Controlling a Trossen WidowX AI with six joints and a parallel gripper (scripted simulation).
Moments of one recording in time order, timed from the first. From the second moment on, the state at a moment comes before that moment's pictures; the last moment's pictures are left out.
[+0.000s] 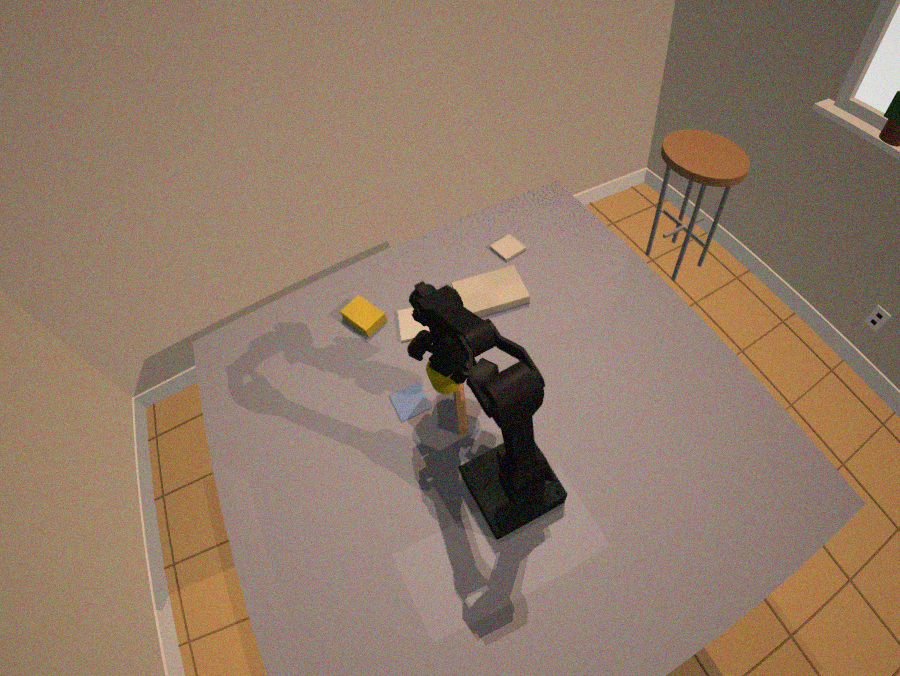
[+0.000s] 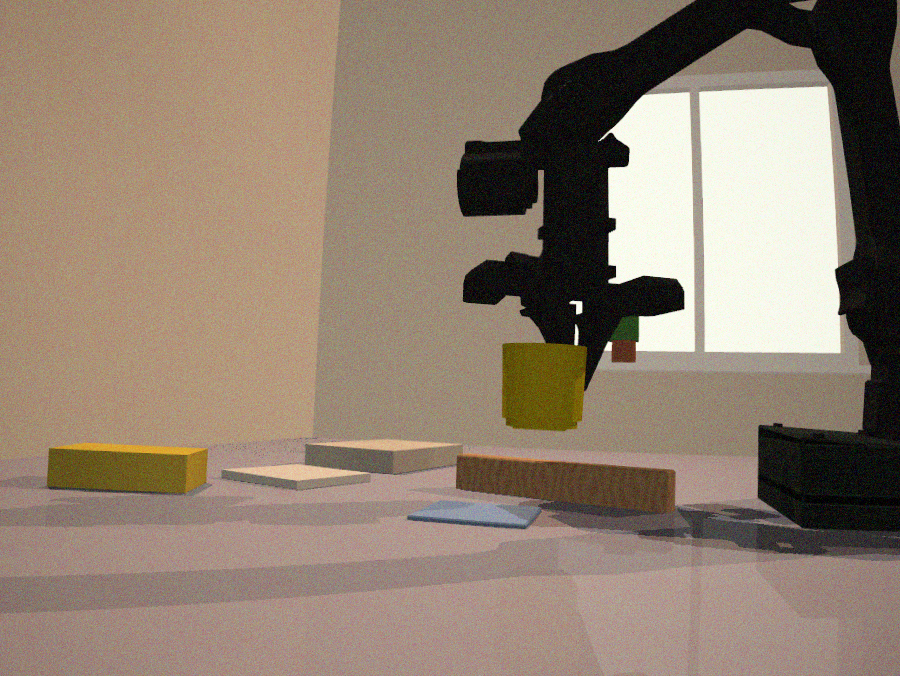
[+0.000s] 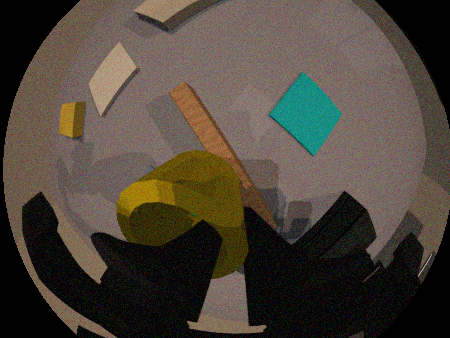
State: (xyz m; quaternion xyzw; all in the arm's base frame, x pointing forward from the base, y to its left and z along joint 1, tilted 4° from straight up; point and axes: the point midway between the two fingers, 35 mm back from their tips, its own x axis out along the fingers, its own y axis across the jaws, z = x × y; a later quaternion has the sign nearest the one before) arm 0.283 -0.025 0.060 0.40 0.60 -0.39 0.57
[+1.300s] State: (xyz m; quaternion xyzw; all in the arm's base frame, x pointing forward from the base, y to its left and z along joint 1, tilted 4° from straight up) arm 0.244 -0.097 0.060 0.40 0.60 -0.39 0.57
